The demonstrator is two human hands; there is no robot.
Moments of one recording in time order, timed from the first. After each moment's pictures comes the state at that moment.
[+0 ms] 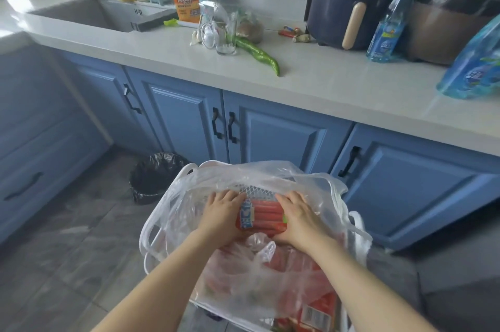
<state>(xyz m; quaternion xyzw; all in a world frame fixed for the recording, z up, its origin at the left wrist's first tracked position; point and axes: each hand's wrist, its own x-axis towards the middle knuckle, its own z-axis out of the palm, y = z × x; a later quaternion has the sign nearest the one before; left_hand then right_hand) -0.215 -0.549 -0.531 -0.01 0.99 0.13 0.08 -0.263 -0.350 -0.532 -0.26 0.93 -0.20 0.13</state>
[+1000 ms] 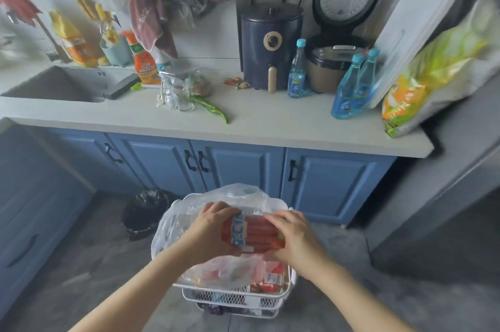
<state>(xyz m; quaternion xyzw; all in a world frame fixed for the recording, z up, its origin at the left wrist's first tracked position) -0.138 -0.499 -0.301 0.13 0.96 0.23 0.08 -0.139 -0.264 -0.337 -0.21 0.92 -0.32 0.05</state>
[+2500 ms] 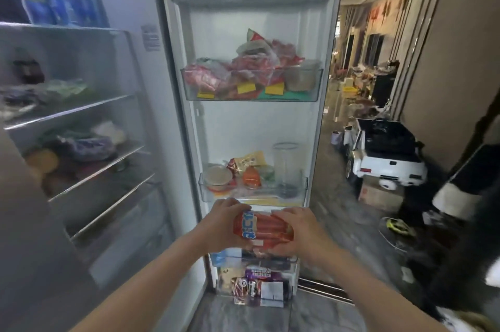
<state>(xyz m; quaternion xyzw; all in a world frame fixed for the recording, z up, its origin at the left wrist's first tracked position) -0.072 0.621 -0.129 0.76 0.62 0.15 0.11 0.161 0.651 -0.141 0.47 0.86 -0.15 -0.16</state>
